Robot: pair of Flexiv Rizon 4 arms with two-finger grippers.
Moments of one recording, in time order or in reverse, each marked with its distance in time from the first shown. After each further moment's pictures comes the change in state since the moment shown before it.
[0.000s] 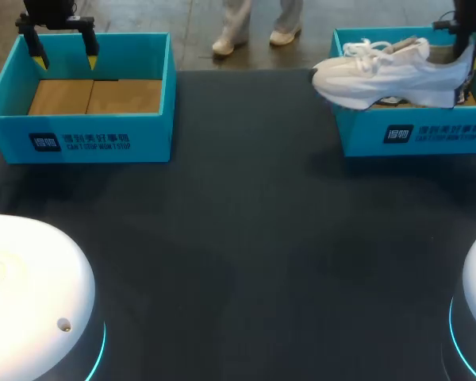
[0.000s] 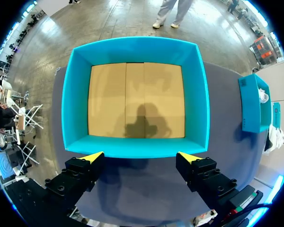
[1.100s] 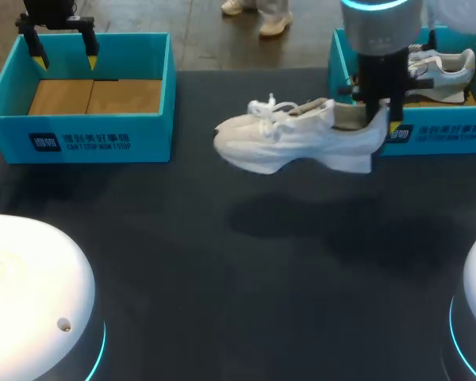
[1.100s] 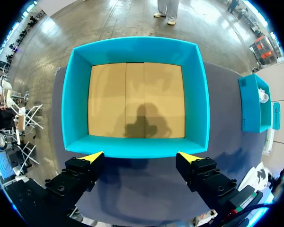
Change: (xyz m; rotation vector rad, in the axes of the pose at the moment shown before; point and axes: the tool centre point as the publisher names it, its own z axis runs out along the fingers) left arm 0.000 0.000 0.000 0.000 0.000 0.000; right arm 0.157 -0.180 -0.040 -0.052 -0.039 0.060
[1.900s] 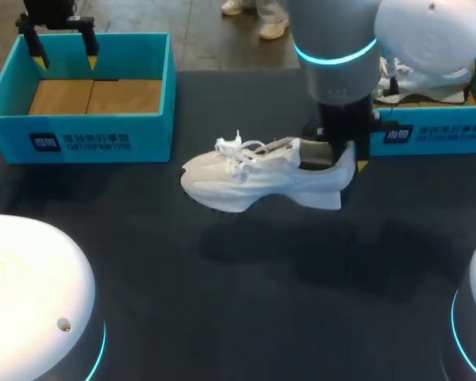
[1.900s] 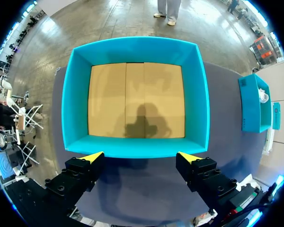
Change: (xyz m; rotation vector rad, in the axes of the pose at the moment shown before) left arm 0.000 0.000 0.000 0.000 0.000 0.000; right arm 0.046 -0.062 0.015 -0.009 0.004 -0.010
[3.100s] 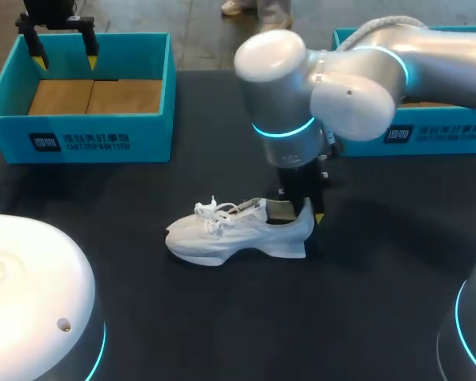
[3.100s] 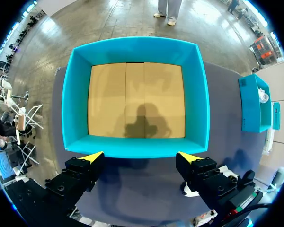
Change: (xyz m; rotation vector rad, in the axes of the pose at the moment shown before) left arm 0.000 0.000 0.000 0.000 0.000 0.000; right arm 0.083 -0.018 0.141 0.127 -0.026 -0.135
